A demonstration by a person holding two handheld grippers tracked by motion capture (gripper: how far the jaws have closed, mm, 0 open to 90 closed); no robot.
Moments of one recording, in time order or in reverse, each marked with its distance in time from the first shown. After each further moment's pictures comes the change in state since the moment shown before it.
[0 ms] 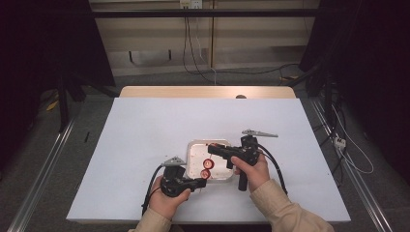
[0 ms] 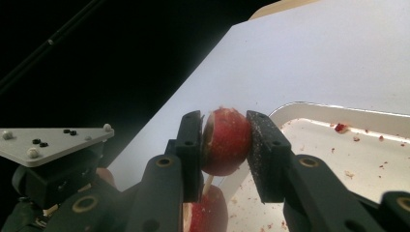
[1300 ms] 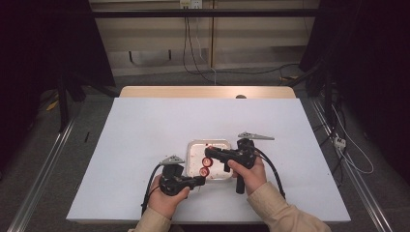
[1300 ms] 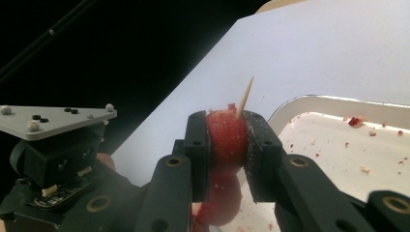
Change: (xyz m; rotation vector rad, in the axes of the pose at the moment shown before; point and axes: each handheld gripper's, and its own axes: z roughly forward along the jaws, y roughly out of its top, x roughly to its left) left arm 0.002 0.003 -0.004 -0.030 0.014 -0.013; right arm 0.005 -0.007 0.005 0.010 0.010 -0.028
